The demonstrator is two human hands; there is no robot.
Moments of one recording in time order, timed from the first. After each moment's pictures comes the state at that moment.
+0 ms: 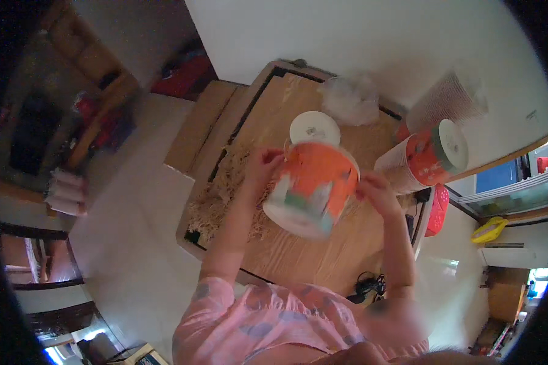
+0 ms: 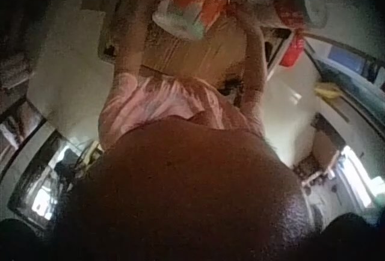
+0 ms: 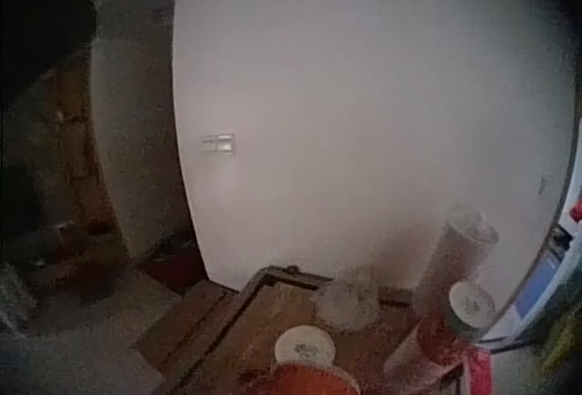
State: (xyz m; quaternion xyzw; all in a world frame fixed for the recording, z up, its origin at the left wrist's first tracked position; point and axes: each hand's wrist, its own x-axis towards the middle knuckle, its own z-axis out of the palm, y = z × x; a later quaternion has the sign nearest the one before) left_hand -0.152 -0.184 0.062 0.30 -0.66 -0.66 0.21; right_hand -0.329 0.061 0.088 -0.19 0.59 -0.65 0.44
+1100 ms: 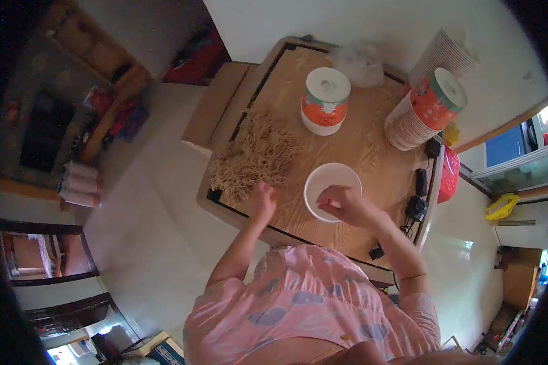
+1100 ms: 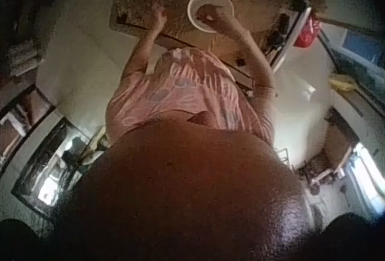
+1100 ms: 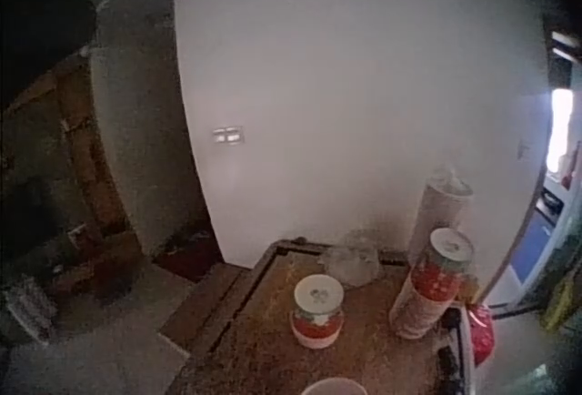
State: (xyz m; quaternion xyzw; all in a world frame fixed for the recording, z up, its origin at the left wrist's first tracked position) left_hand 0.052 -0.073 -0.051 0.32 -0.91 -0.21 0.16; right_hand -0.136 0.105 0.118 -0.59 0.68 -0.32 0.30
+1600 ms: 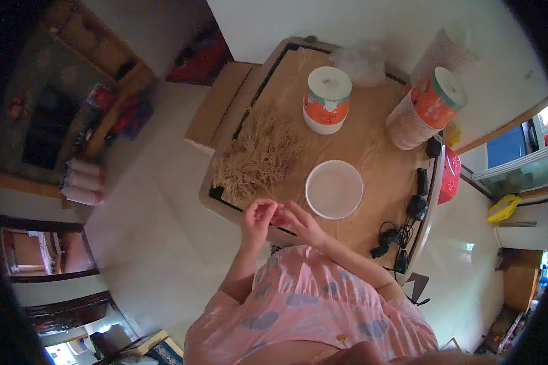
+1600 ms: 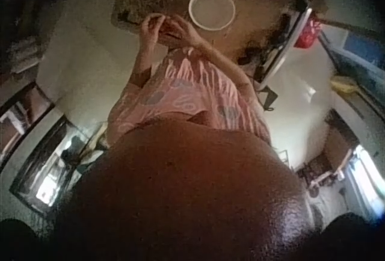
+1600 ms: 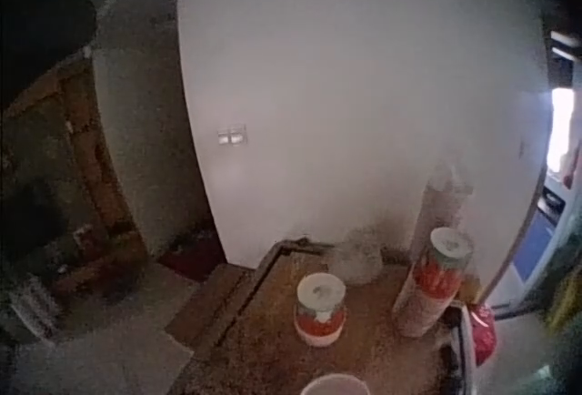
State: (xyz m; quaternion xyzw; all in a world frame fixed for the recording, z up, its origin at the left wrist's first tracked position) left_hand 0.081 -0.016 0.088 0.37 -0.56 -0.70 0.25; right_hand -0.019 0.078 0.037 -0.24 0.40 -0.67 0.58
